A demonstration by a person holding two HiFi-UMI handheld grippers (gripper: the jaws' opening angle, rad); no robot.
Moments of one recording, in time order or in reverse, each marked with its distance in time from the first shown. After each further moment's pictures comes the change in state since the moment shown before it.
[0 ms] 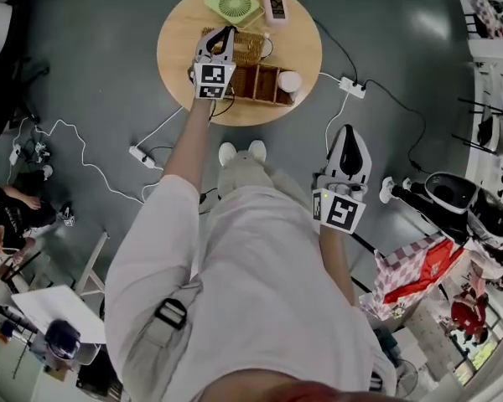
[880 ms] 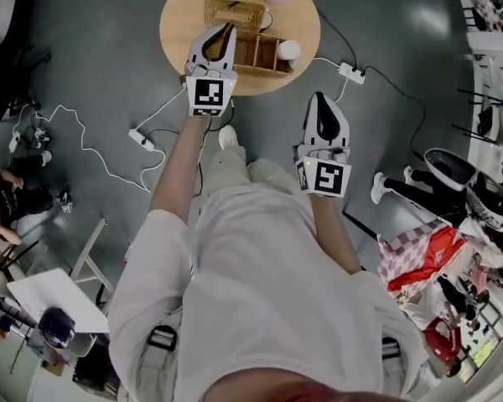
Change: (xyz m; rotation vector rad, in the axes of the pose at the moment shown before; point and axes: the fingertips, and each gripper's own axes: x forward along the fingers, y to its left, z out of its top) left arm -0.149 -0.057 0.119 0.087 -0.168 -0.006; right arm -0.036 0.059 -0.003 0.092 -0.037 0.162
